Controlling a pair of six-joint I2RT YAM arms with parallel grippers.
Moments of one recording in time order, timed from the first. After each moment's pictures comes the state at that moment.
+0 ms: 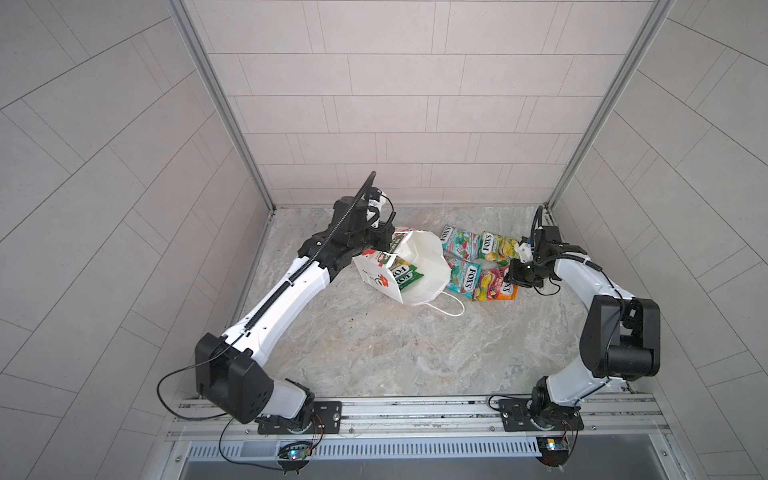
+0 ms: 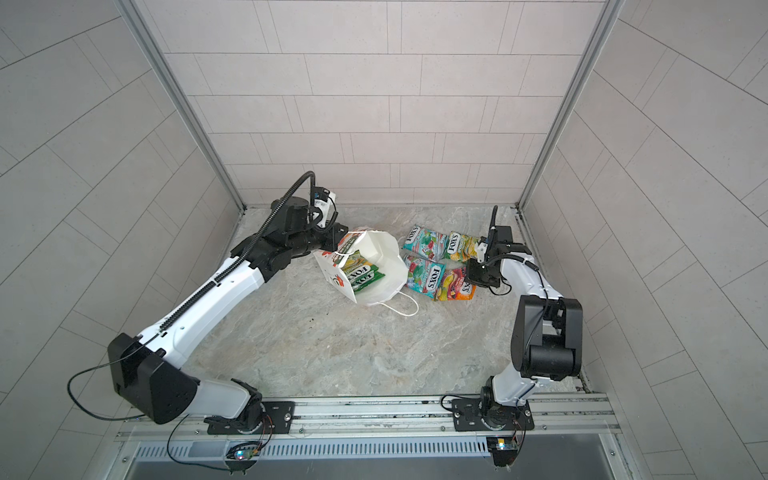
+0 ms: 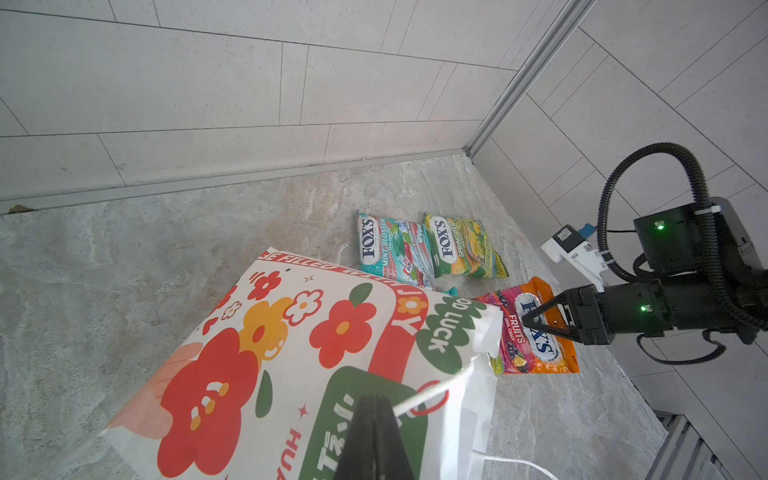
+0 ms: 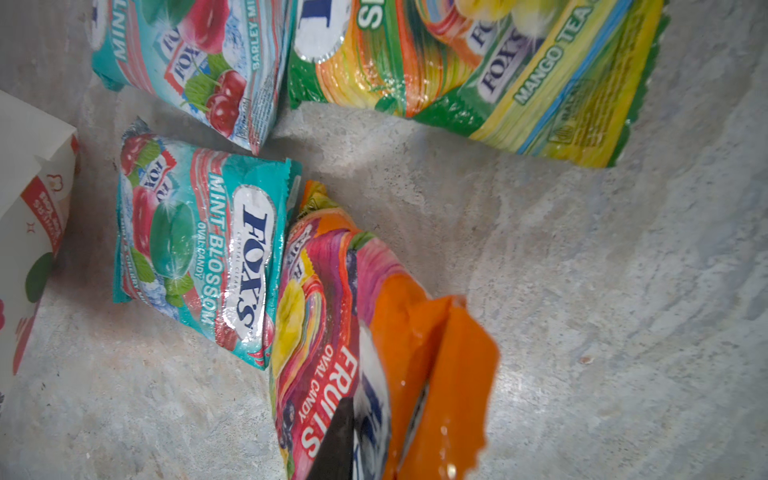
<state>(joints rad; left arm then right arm) -0.46 1.43 1.37 -0.45 0.19 -0.27 -0.16 1.60 1.13 -0.77 -0.30 0.10</state>
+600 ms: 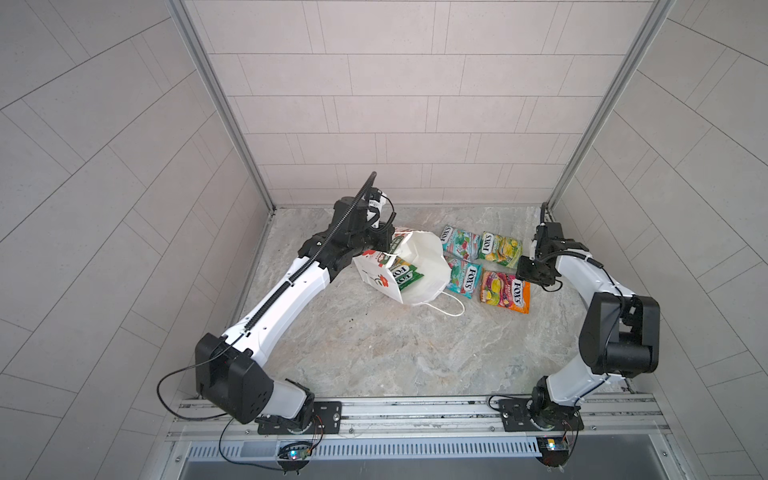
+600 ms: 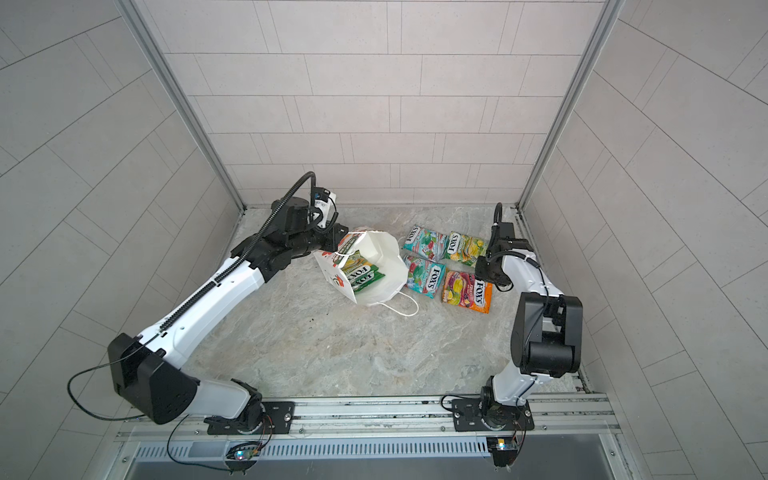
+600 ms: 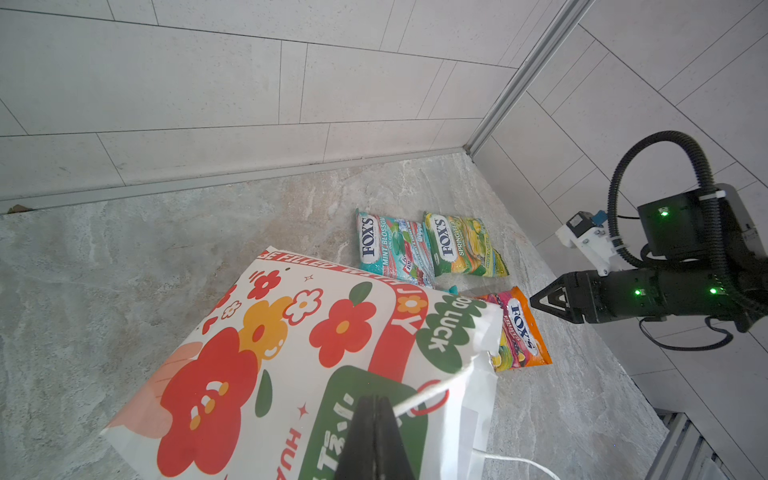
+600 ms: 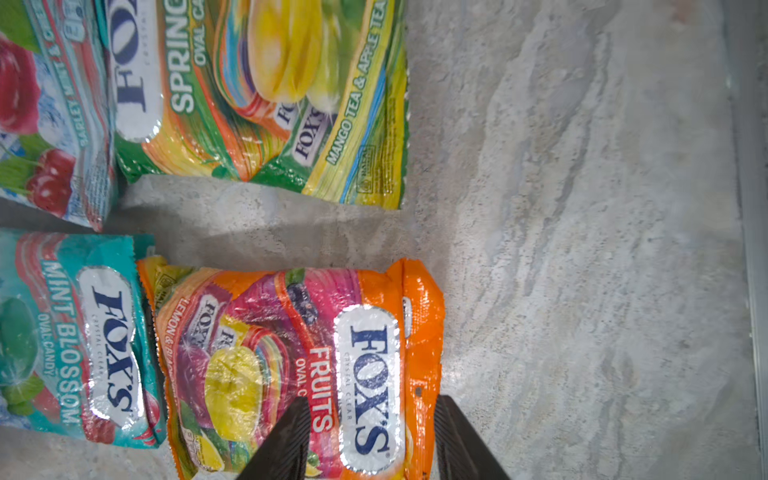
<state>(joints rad) -0.46 1.43 1.37 -0.45 0.19 -0.27 -0.17 1.58 1.15 -0.76 -0.02 0.18</state>
